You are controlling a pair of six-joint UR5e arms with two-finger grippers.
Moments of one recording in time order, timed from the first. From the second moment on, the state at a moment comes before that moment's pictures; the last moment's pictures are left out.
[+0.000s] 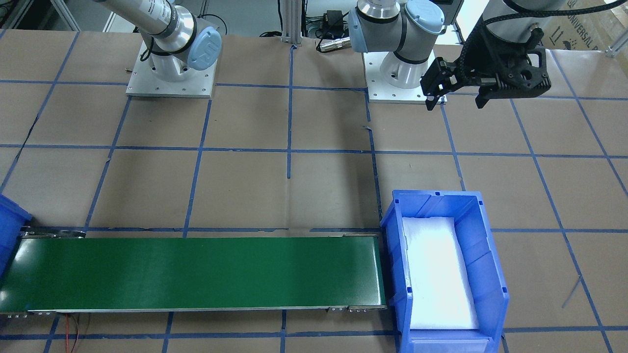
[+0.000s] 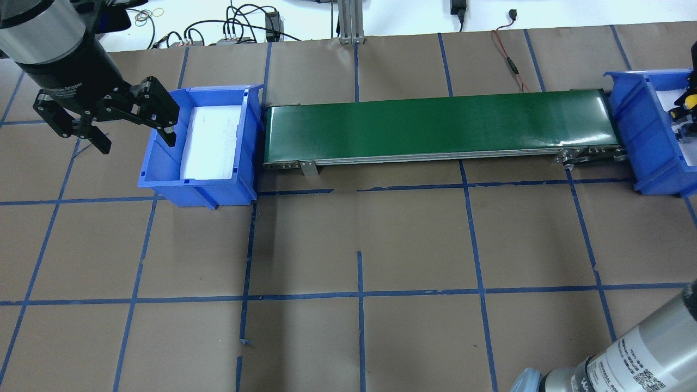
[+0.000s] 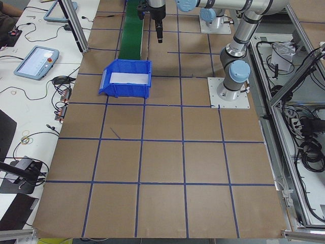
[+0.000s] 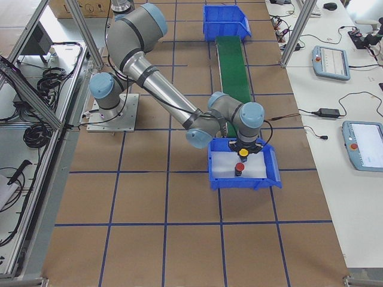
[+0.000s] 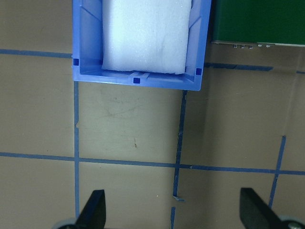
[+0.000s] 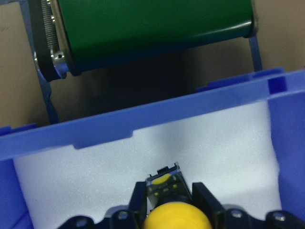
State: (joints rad) left arm -1.47 -1.53 -1.52 -1.75 1.58 0.02; right arm 0.90 -1.00 1.39 -2.02 -1.45 -2.03
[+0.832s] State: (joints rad) left arm -1.47 -1.53 -1.52 -1.75 1.58 0.02; right arm 0.90 -0.98 1.44 -2.03 -1.46 -1.92
